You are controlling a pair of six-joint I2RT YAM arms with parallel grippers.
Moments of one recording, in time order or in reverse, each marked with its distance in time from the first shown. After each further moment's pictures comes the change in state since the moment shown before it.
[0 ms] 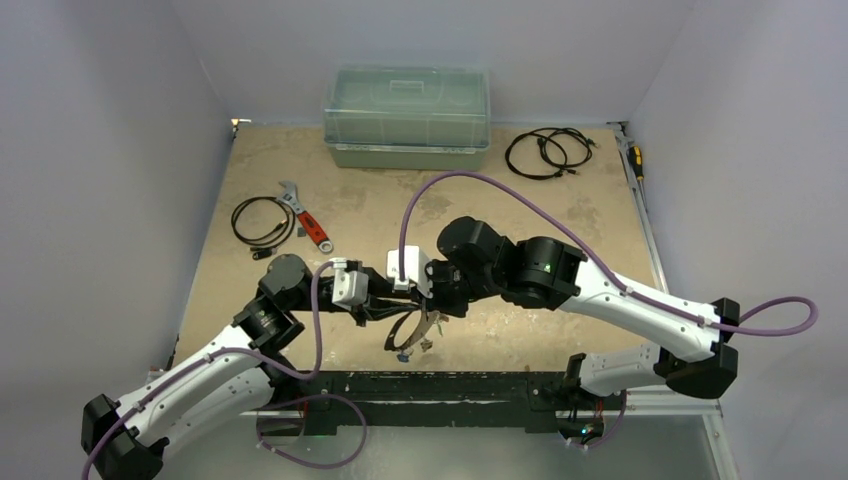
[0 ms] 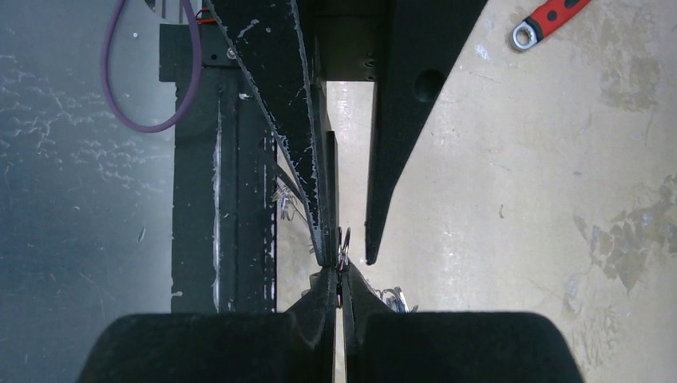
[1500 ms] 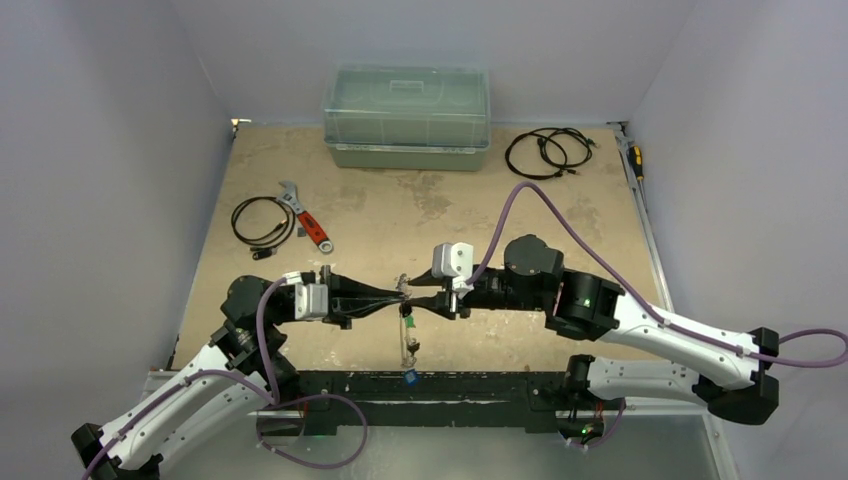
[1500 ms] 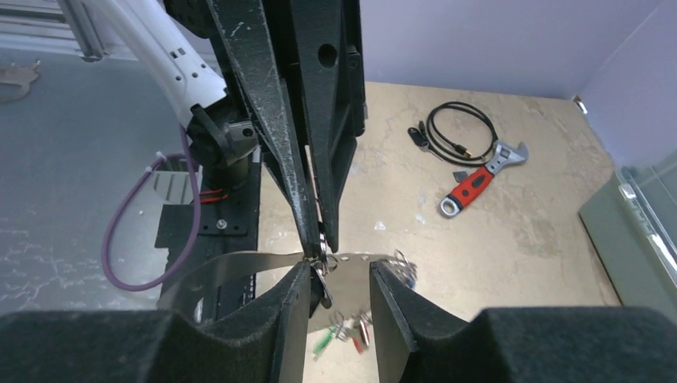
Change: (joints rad) left arm -0.008 -0.179 0.000 0.071 -0.082 -0.060; right arm -0.009 -0.306 -0.385 0.642 -0.031 0.089
